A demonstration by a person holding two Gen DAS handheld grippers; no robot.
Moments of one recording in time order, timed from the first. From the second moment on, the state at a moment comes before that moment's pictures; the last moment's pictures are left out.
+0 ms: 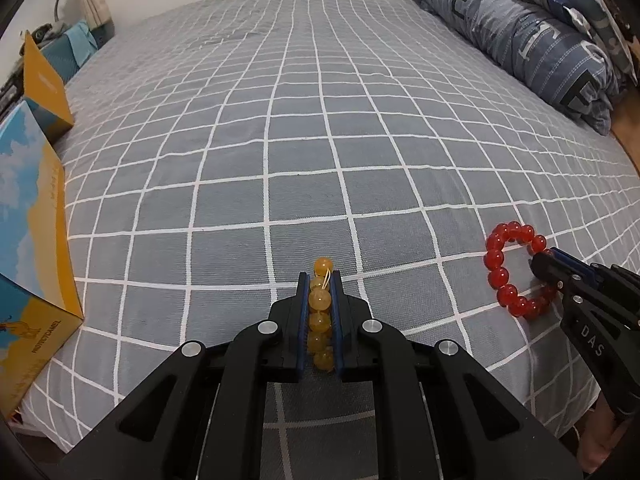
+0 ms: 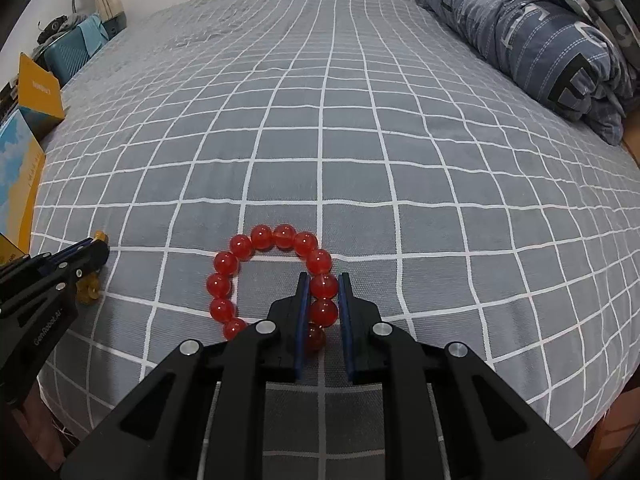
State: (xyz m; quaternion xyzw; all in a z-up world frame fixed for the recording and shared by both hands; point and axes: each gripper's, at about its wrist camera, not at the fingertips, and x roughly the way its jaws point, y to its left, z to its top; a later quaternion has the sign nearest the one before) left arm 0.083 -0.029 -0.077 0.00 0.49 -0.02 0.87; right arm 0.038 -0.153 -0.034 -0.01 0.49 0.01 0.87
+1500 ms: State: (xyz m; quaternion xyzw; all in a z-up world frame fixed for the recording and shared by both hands) left arm 0.063 0.049 0.034 -0.06 0.44 0.05 0.89; right arm 0.035 -0.105 0.074 -0.01 0.43 0.06 0.90
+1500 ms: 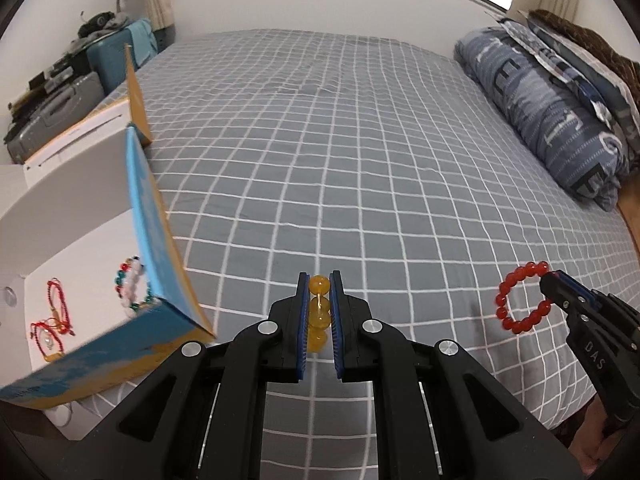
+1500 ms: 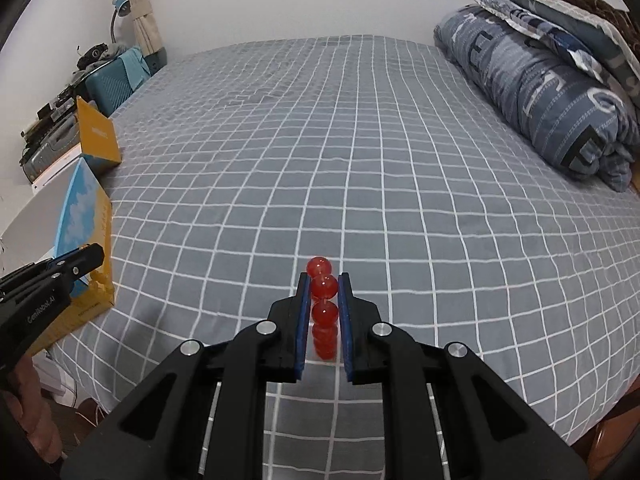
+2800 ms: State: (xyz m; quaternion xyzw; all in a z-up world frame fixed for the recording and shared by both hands) left arm -0.030 0.314 0.123 -0.14 0.39 0.26 0.87; right arm 0.056 0.193 0.180 -0.09 0.37 0.26 0.89
